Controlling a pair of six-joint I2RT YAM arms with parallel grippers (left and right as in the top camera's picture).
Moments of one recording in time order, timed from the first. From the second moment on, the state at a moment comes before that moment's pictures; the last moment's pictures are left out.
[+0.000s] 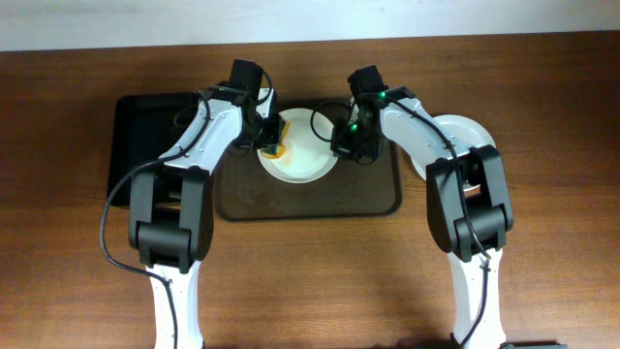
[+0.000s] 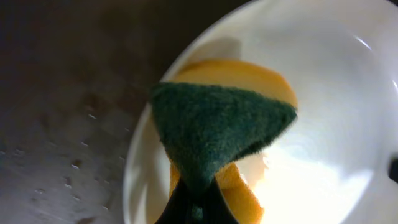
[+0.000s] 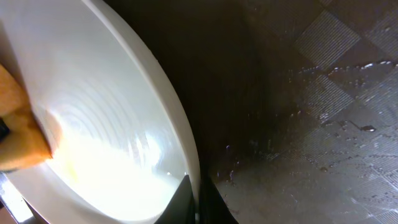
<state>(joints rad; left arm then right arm) -0.23 2.27 1.78 -0.78 0.20 -0.16 0.30 2.30 1.76 -0.81 -0.38 0.53</state>
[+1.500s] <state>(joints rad) -0.32 2.33 1.85 -0.91 0.29 -0.19 0.30 2.30 1.76 -0.80 -0.39 0.53</state>
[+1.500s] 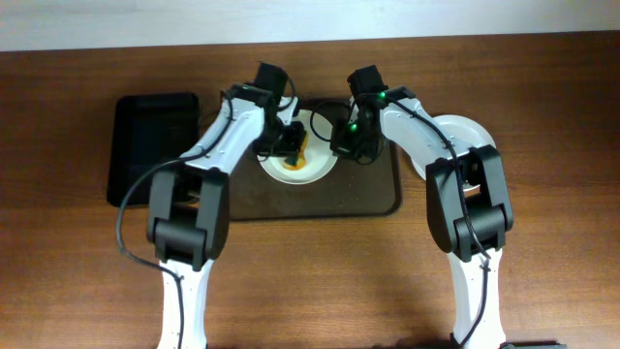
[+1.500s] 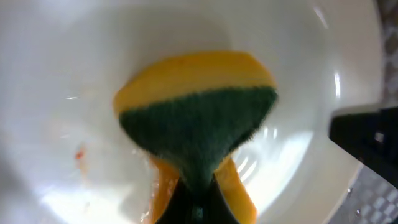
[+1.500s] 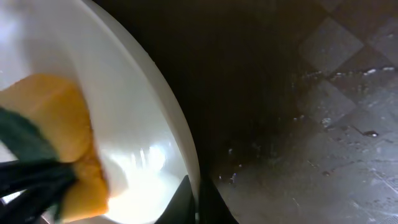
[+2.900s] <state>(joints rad) -0.23 2.35 1.91 -1.07 0.41 -0.12 0.31 2.30 1.76 -0.80 -0.40 0.49</state>
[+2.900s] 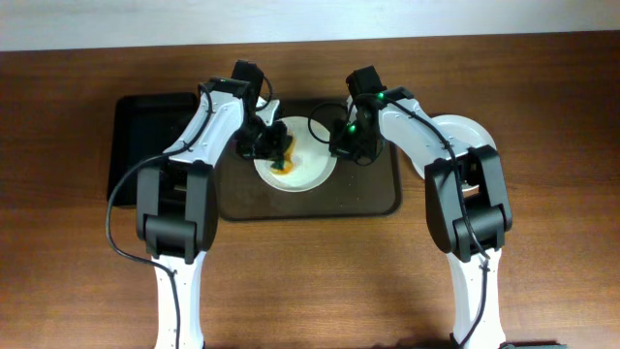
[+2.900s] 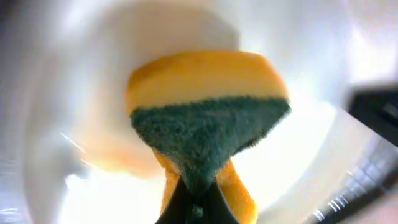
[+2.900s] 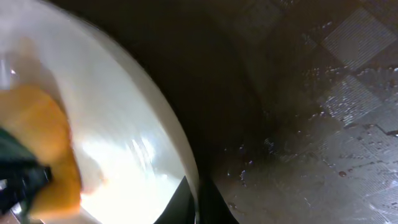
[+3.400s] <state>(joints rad) -0.20 2.35 1.92 -1.00 0.33 -0.12 0.31 2.30 1.76 -0.80 -0.40 0.50</state>
